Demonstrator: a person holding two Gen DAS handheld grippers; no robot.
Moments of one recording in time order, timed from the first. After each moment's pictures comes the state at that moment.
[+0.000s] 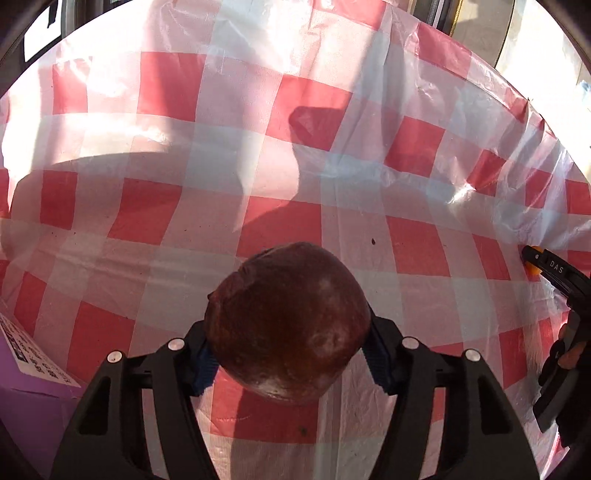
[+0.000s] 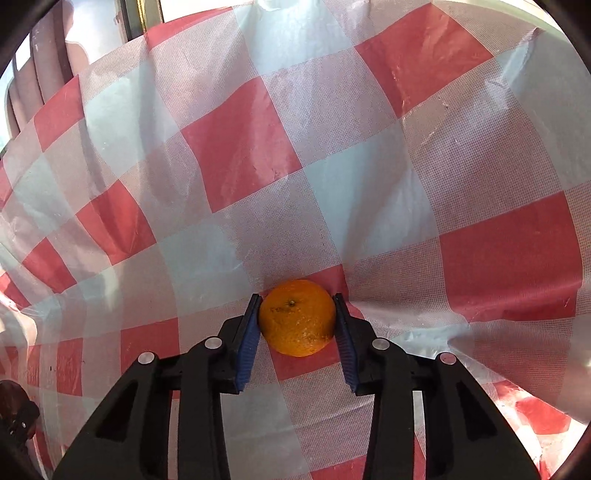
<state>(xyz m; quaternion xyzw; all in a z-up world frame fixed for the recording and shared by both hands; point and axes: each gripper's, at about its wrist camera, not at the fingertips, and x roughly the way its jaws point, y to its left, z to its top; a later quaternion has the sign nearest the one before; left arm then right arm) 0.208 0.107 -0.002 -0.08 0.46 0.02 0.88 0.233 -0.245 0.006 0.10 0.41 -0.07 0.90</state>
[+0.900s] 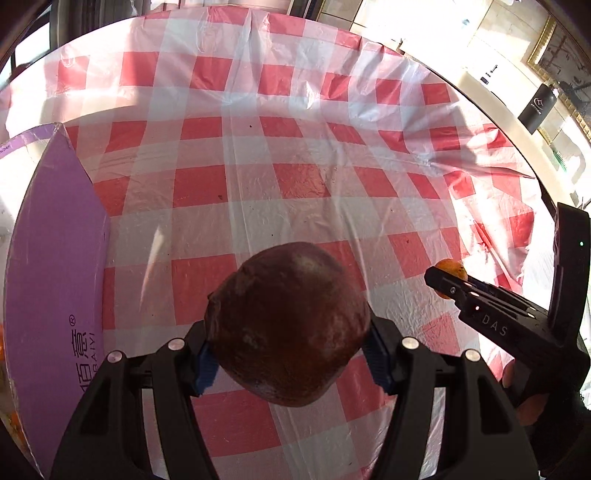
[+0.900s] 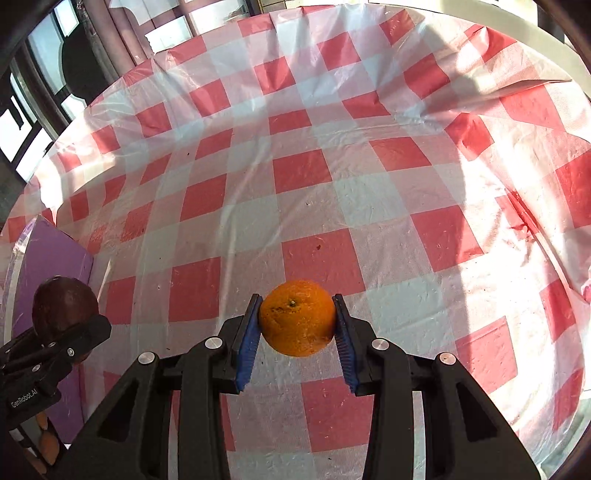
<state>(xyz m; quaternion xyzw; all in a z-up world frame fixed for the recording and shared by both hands) -0.009 0.058 0.058 -0.05 0.50 -0.15 0.85 -0.025 -0.154 0.043 0.11 0.49 0.02 0.86</state>
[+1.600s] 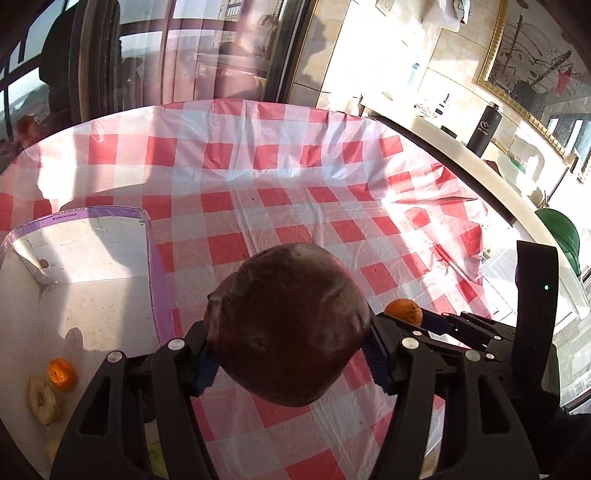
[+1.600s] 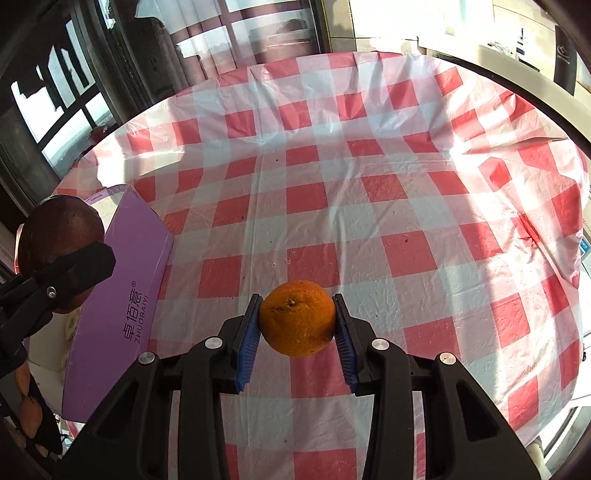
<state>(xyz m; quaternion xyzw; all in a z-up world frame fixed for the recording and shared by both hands) -0.065 0.125 0.150 -0.03 0.41 -0.19 0.89 -0.081 -0.060 0.104 0.08 0.45 0.07 0.89</state>
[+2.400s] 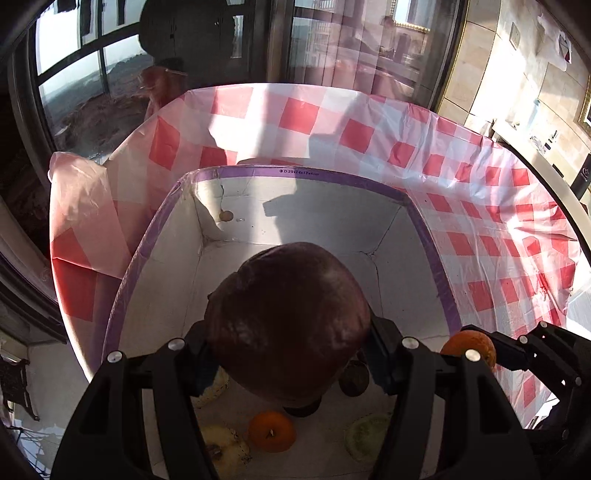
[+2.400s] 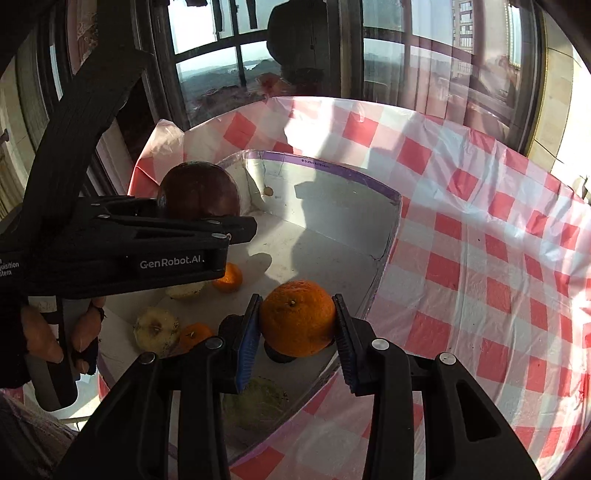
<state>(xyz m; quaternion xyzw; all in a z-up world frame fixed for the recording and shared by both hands) -0.065 0.319 0.130 -0.05 0.44 0.01 0.89 -0.105 0.159 0.138 -0.11 0.38 0.30 0.87</state>
